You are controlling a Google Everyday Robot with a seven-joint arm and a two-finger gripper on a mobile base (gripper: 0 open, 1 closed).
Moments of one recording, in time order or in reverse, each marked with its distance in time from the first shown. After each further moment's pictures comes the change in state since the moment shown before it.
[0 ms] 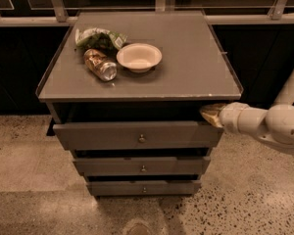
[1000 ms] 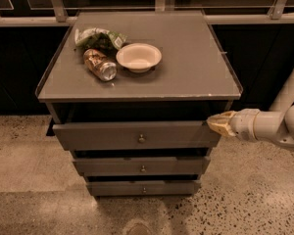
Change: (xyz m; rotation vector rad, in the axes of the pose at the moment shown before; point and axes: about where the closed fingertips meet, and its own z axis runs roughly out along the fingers) arm 0.016 0.029 -0.041 -0.182 0.055 0.058
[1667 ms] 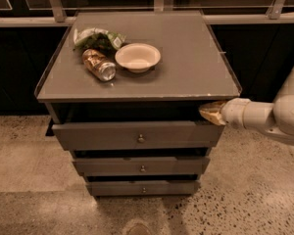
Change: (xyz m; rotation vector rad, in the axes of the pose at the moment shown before) arm -0.038 -0.021 0.024 0.041 -0.089 -0.062
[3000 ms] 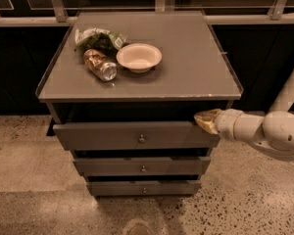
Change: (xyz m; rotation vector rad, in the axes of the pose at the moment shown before) arm 0.024 0.021 0.016 0.064 0.008 0.046
